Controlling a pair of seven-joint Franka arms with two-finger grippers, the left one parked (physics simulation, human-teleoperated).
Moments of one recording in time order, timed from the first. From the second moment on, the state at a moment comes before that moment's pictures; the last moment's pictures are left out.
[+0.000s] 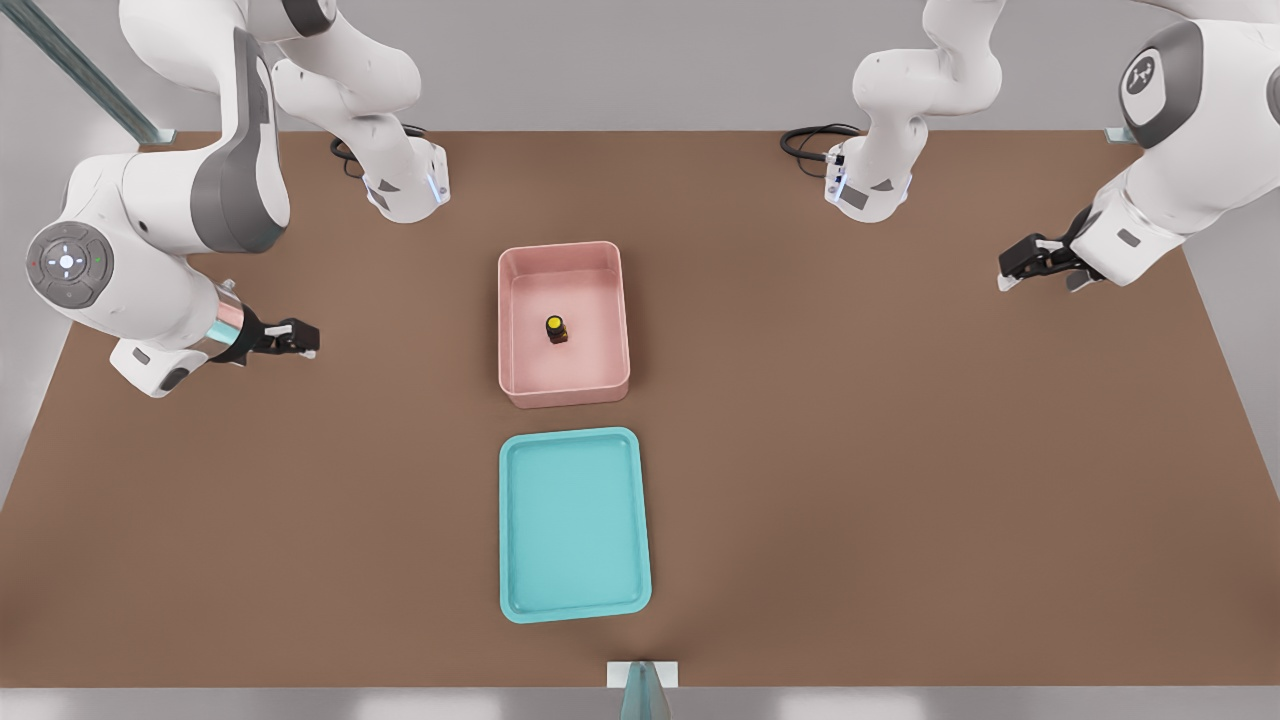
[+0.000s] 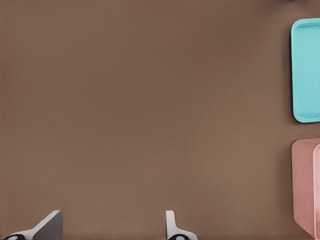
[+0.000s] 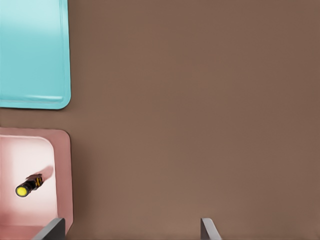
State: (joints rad) arm 0.12 0.22 -0.03 -1.37 -0.01 1.41 -0.04
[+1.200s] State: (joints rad) arm 0.61 0.35 0.17 -2.26 -0.18 2.52 0.65
